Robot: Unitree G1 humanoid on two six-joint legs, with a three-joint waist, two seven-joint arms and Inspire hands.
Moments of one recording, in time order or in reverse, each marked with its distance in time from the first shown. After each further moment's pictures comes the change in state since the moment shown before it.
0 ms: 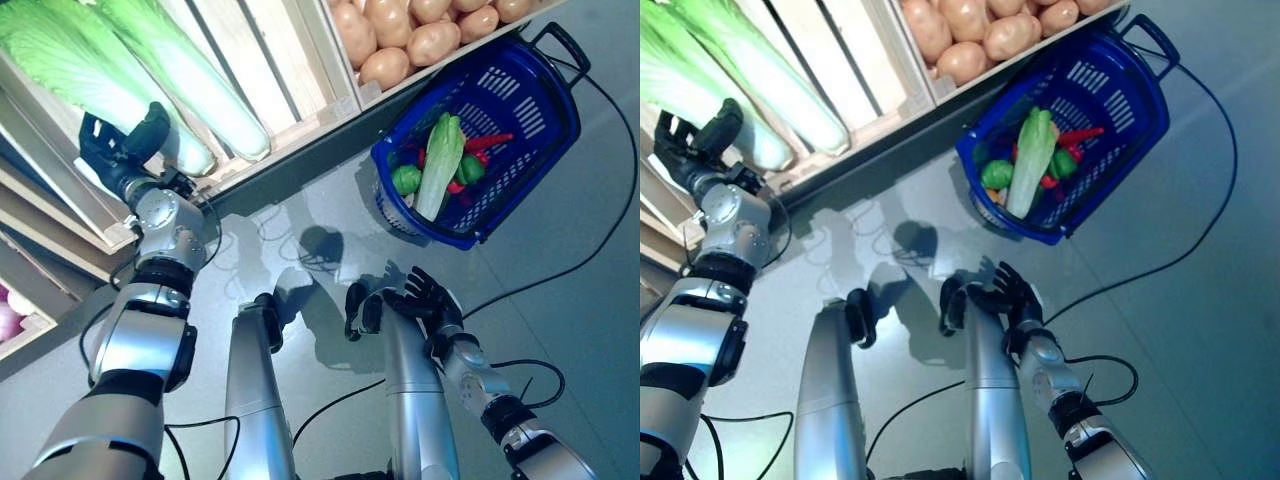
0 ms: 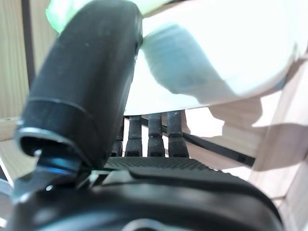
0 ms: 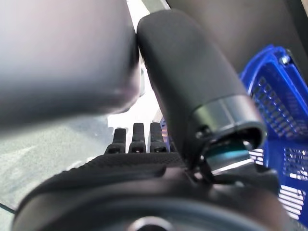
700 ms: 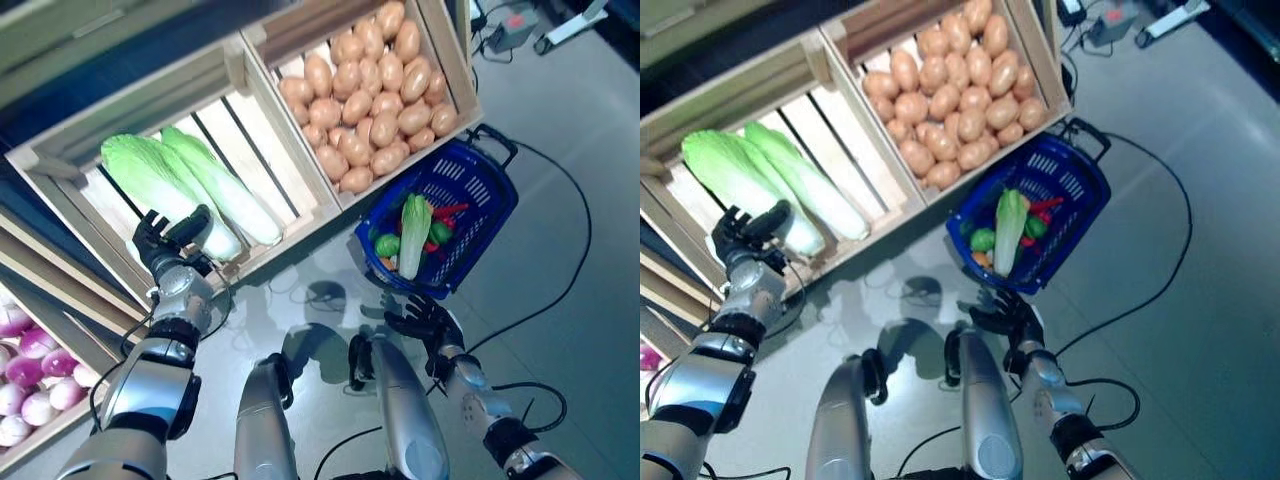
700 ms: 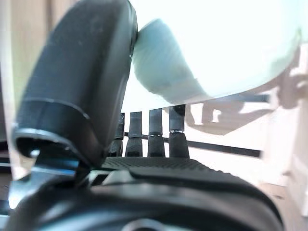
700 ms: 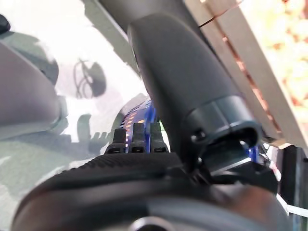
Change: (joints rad) left arm 0.368 -0.065 0.024 -0.106 0.045 0.099 -0.164; right arm 0.159 0.012 -0.014 -0.048 -0.002 -0.001 0.002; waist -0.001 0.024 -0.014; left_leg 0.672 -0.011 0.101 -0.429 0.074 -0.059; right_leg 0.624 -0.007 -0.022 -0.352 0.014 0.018
